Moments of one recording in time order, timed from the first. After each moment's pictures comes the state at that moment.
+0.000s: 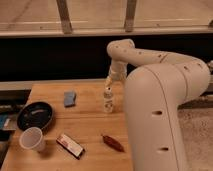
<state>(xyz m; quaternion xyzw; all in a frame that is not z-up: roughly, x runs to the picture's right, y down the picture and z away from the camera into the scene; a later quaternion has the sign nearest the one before) 0.065 -0.003 0.843 -0.29 0.22 0.61 0.70</state>
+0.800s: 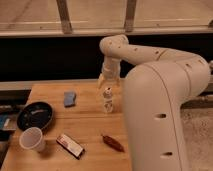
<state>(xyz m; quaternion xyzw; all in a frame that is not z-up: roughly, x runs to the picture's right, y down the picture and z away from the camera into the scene) 0.009 -0.021 0.812 -0.30 0.18 0.58 0.74</state>
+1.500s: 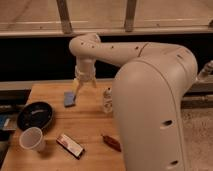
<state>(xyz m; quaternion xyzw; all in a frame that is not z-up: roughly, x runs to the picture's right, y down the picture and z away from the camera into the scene) -0.122 0.011 0.747 -0.35 0.11 0.45 0.81</state>
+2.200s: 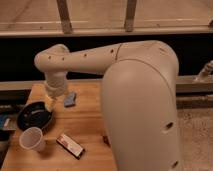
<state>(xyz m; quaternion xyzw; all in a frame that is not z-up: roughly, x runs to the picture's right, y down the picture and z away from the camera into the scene) -0.244 0.072 0.698 -0.38 0.04 0.33 0.87</state>
